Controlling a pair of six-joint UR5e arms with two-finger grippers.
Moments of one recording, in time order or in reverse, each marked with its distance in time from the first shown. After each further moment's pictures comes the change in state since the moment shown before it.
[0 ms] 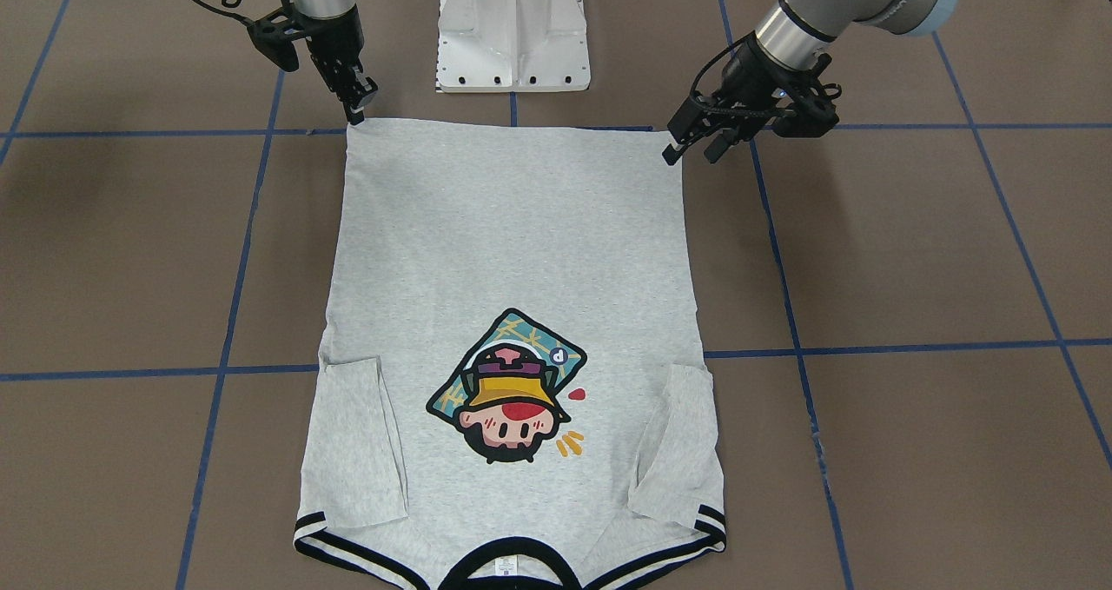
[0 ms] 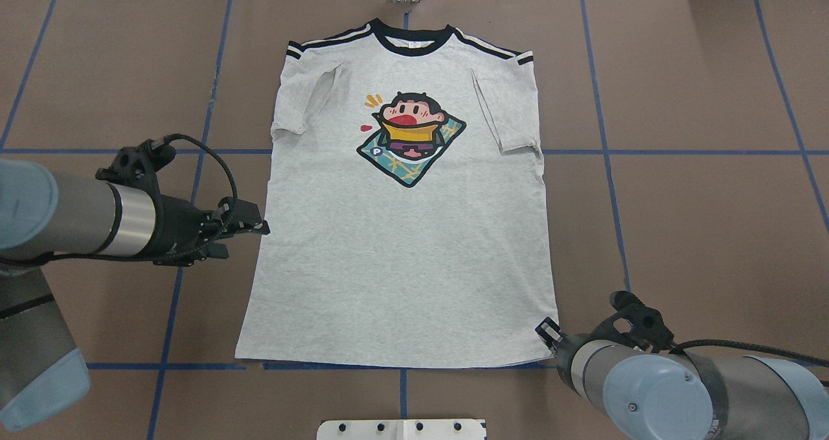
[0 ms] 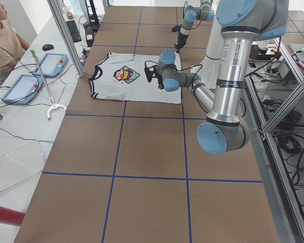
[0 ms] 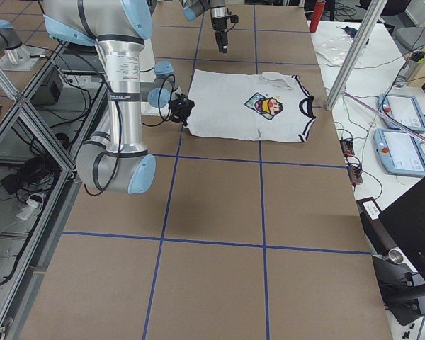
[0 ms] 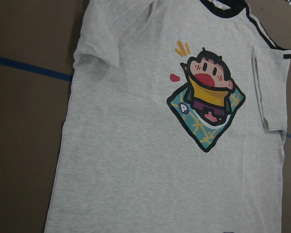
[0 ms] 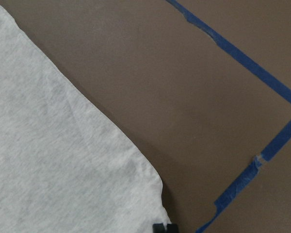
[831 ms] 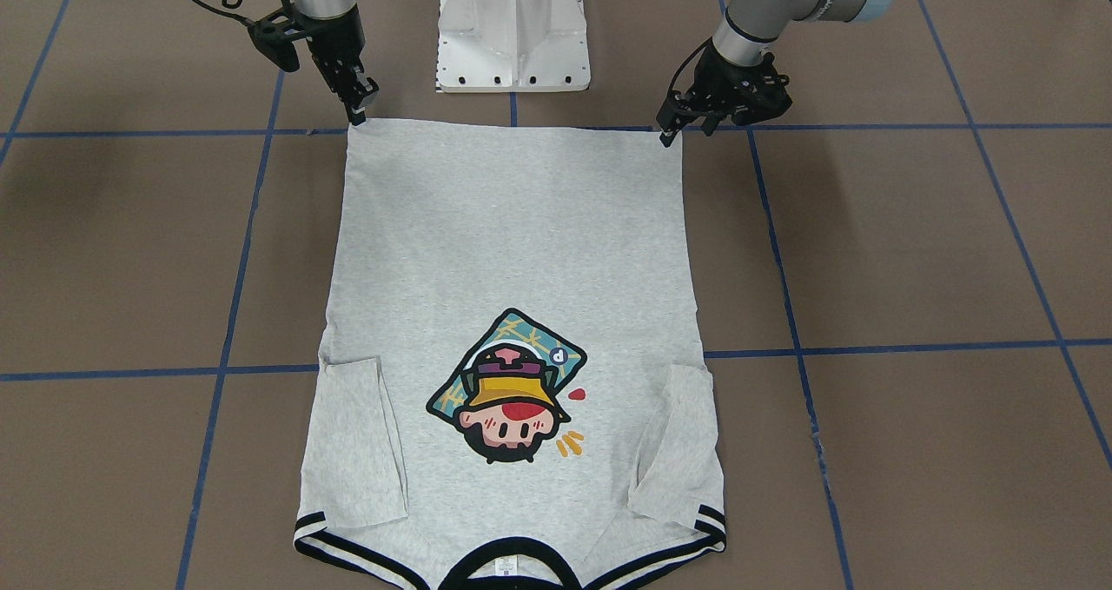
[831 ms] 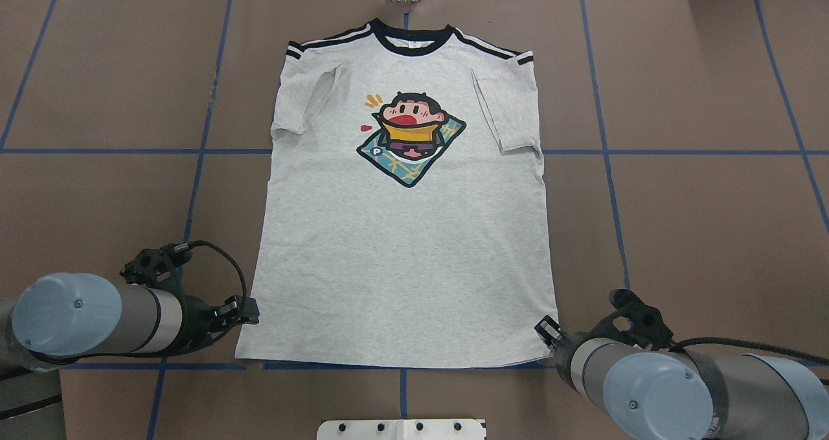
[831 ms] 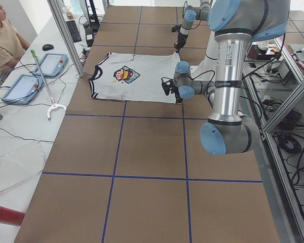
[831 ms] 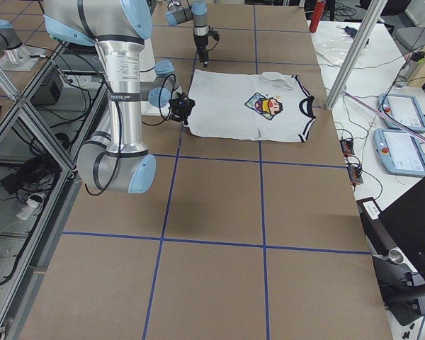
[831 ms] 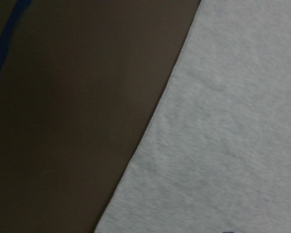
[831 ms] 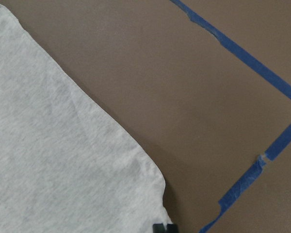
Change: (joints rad) left arm 0.239 0.109 0.008 0.089 0.136 -0.068; right arm 0.004 0.001 -0.002 0.006 0.002 -0.001
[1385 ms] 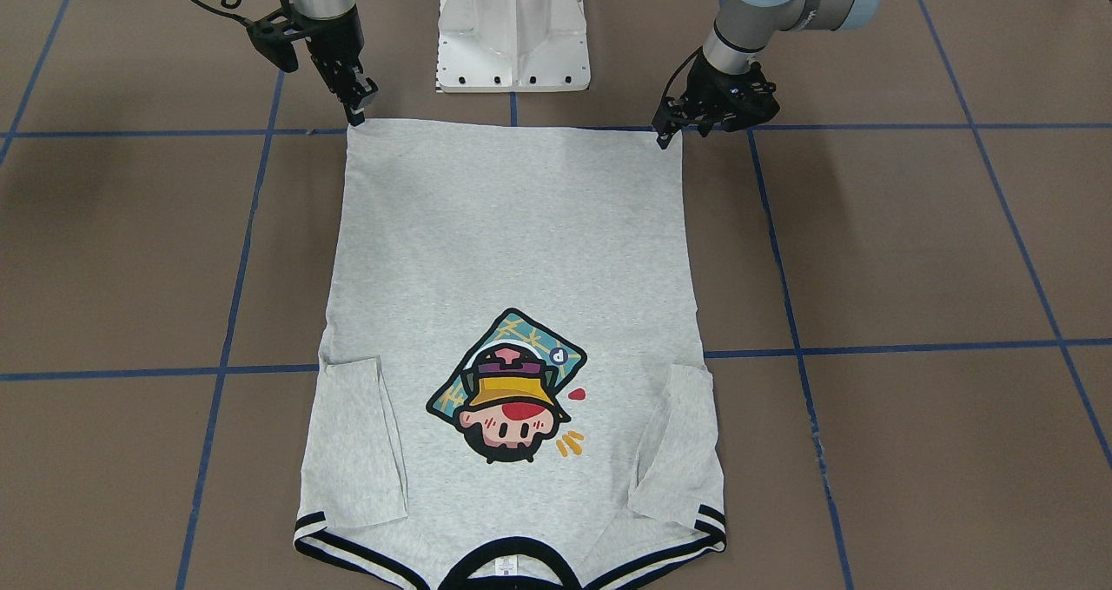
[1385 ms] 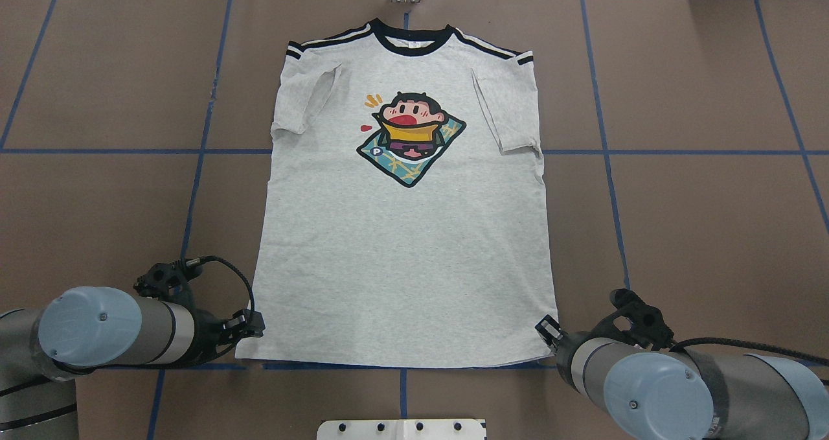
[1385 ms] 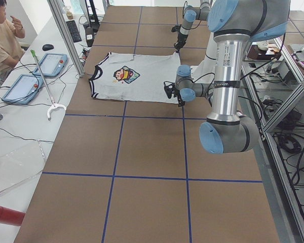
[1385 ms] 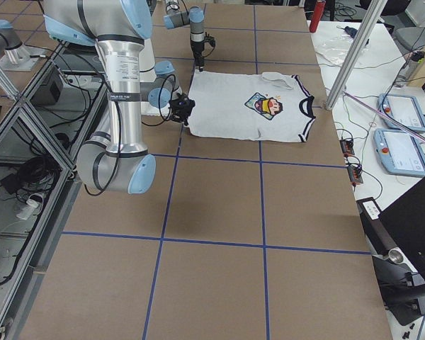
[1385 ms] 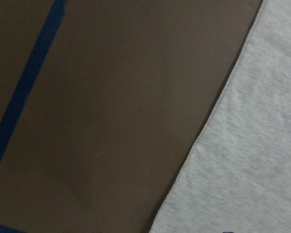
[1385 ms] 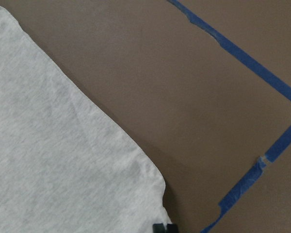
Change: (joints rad) left arm 0.032 -0.024 0.045 0.001 0.014 -0.013; right arm 0.000 -0.001 0.001 0.001 -0.003 0.001
